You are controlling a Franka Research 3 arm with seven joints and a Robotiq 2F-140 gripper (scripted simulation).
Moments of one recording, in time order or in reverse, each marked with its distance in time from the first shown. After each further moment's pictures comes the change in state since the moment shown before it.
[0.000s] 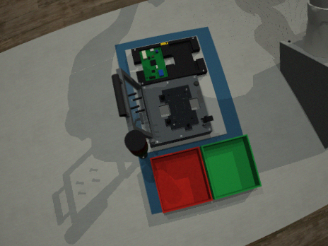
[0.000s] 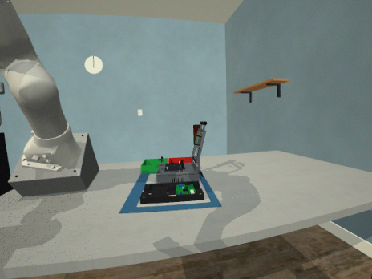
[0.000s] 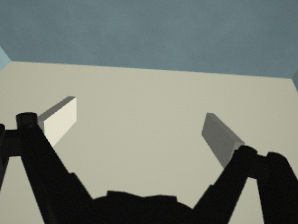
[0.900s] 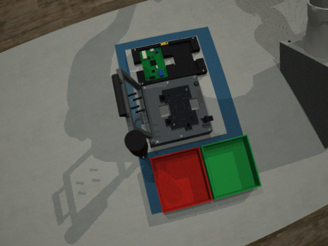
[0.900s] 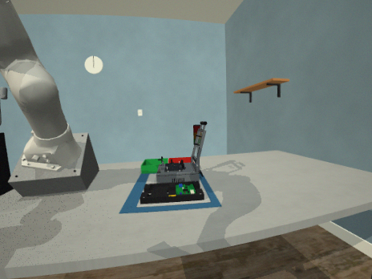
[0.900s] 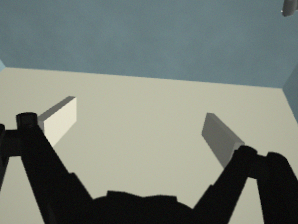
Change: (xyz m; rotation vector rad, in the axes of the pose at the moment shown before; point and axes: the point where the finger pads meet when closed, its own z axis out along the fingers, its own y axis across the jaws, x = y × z) arm 0.013 0.000 -0.016 -0.020 0.045 -0.020
